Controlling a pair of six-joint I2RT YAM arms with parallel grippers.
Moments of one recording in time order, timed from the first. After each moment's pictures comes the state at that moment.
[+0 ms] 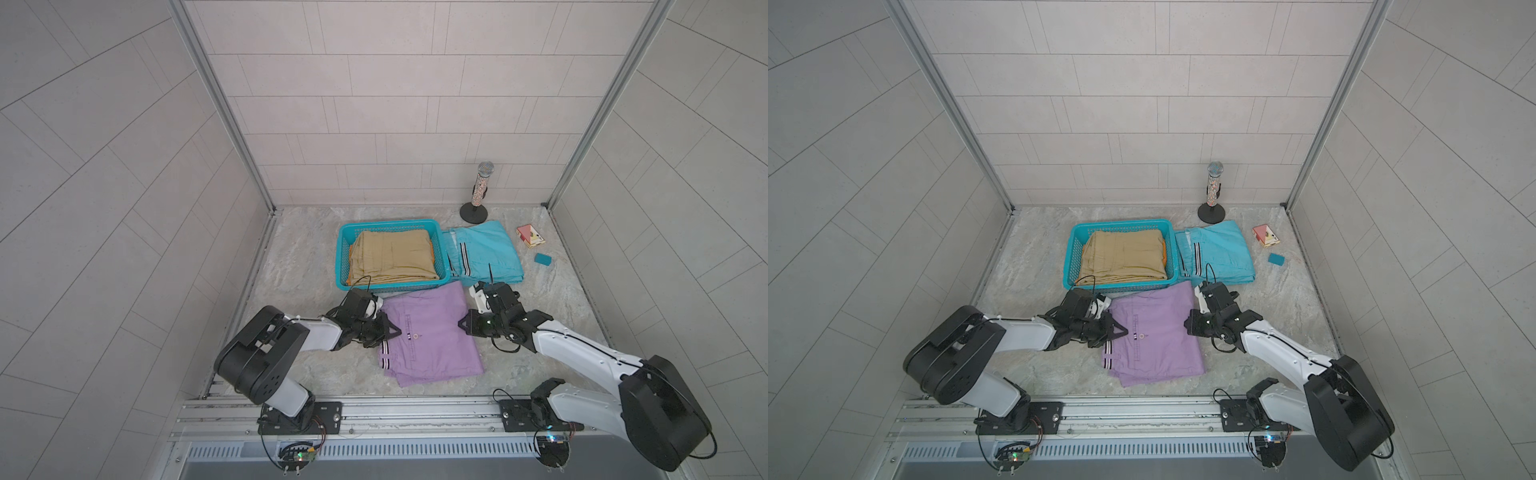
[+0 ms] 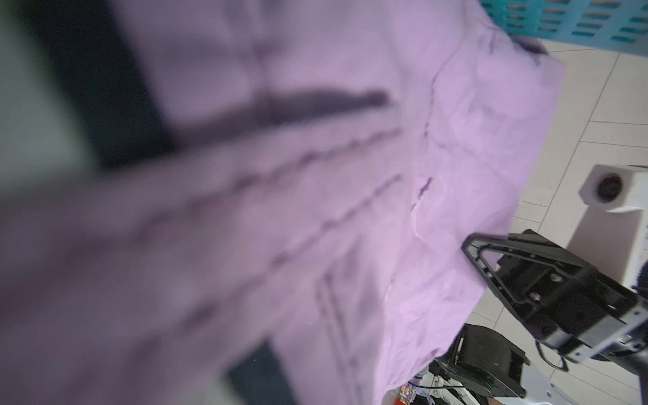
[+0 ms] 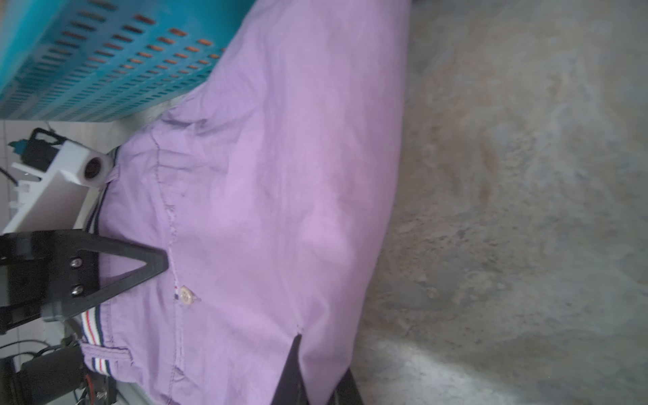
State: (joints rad) left arm -0.54 1.49 0.42 0.16 0.61 -0.95; right arm 0.46 1.13 0.50 -0.30 -0.31 0.61
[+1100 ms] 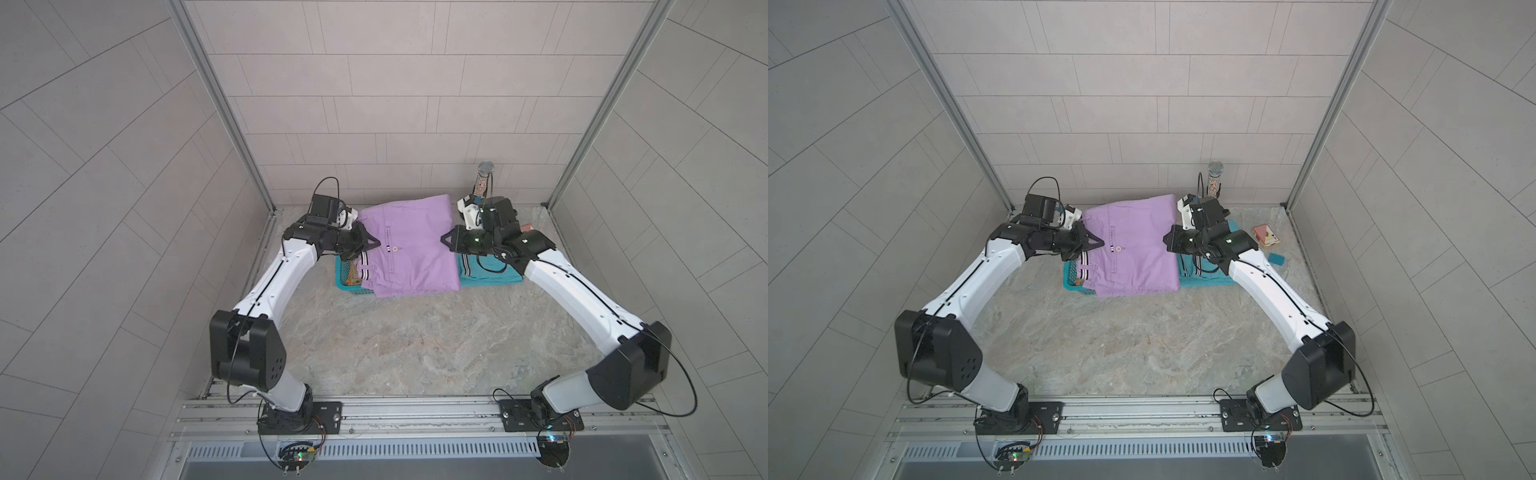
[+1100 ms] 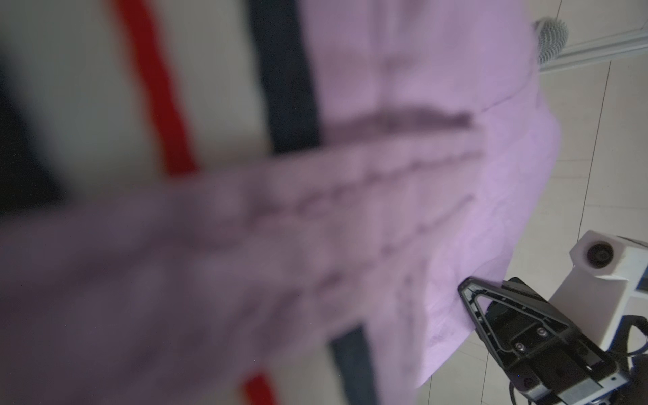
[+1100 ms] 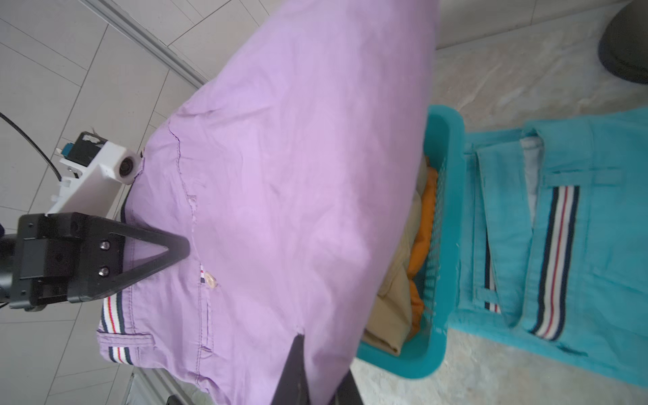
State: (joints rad) left arm -0.15 1.64 1.49 -0.74 0.69 -0.68; right arm 0.41 1.53 1.47 -0.57 -0.28 0.52
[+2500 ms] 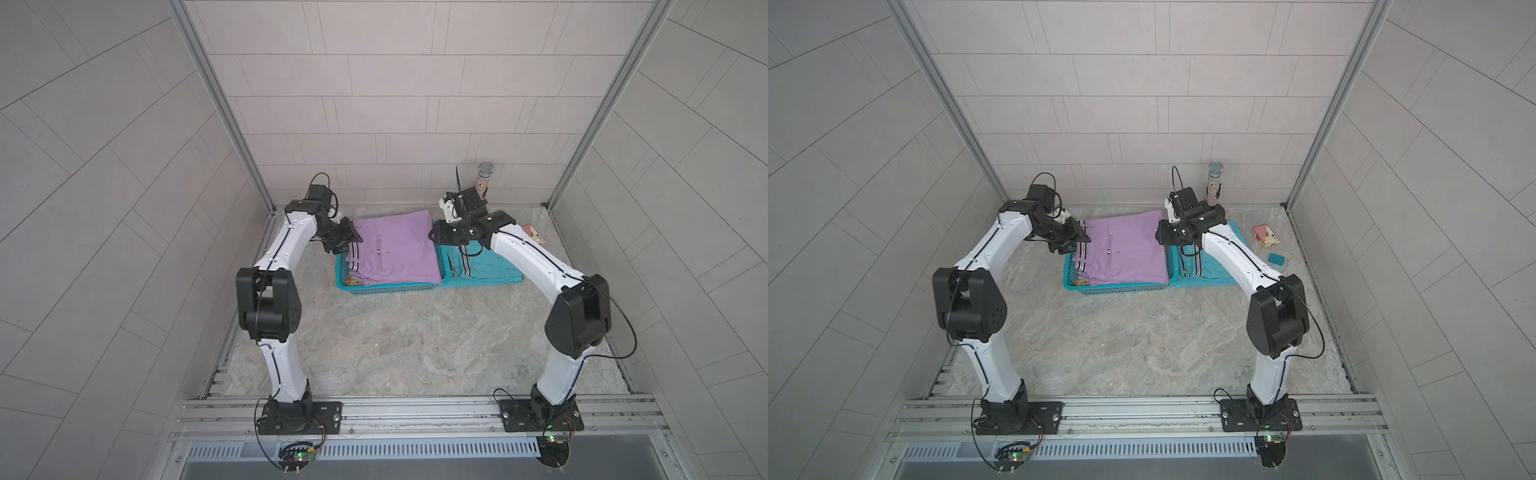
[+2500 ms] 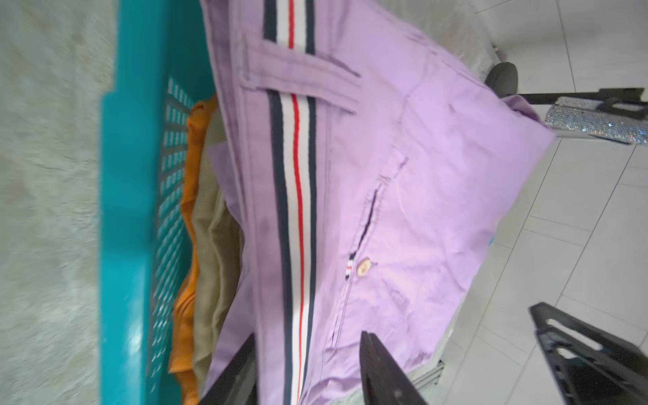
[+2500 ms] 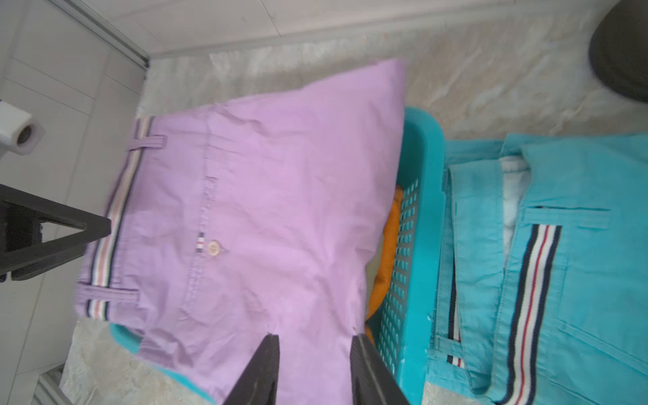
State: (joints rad) left arm -0.07 1.85 1.75 -1.05 0.47 -0.54; right arm 0.41 1.77 1.69 -0.70 -0.18 0.40
